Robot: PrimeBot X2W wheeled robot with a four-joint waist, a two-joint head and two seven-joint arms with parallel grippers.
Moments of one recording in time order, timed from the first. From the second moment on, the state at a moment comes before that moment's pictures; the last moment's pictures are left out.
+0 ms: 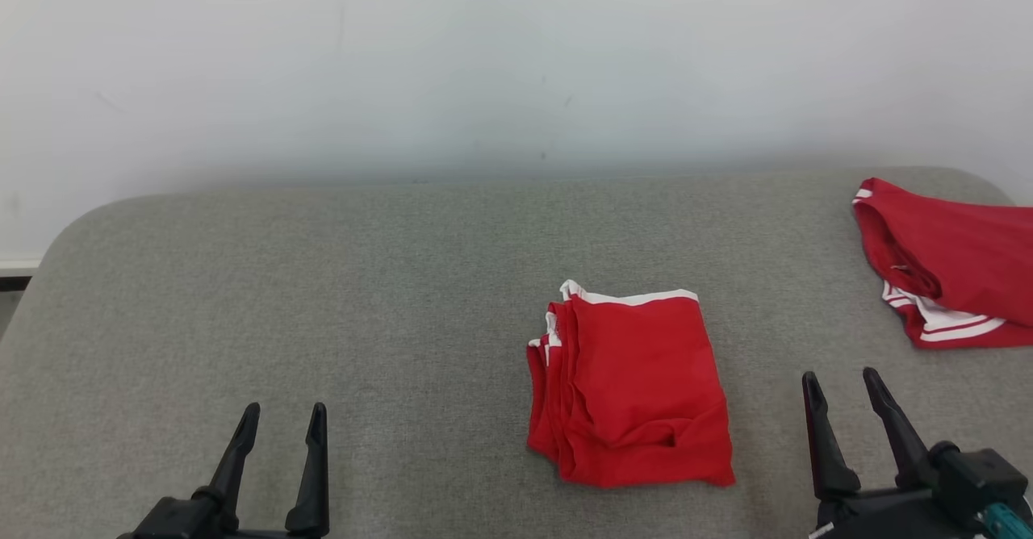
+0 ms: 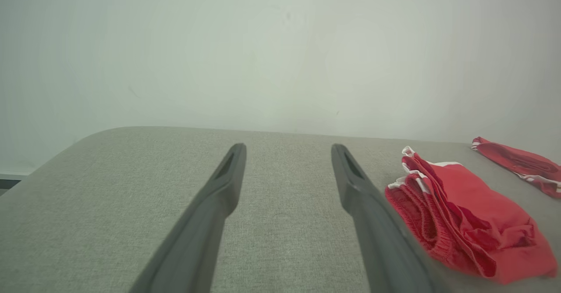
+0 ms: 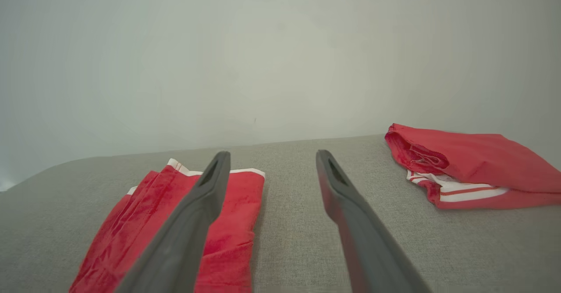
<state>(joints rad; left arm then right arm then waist) 0.01 0.05 -0.01 0.12 -0.16 -0.13 -0.26 -0.03 -0.19 0.07 0.21 0.31 0.13 -0.26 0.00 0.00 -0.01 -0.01</state>
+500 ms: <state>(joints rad) 0.03 0.05 0.01 0.11 -0.15 -0.13 -0.26 0.06 -0.17 0.03 0.19 0.27 0.13 -0.26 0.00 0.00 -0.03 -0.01</state>
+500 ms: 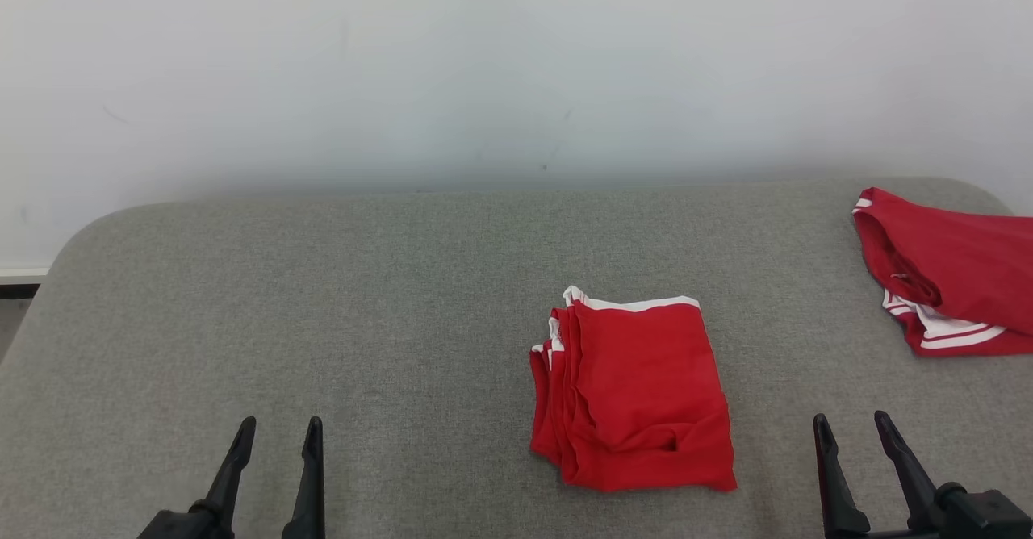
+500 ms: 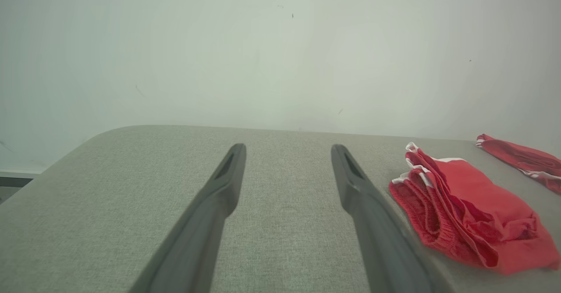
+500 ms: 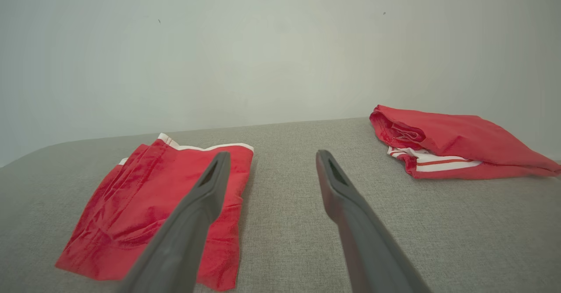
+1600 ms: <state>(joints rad) 0.07 0.07 0.01 0.11 -0.11 -0.12 -0.26 0.10 -0.15 0.02 0.13 0.25 0.13 -0.18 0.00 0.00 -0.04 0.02</state>
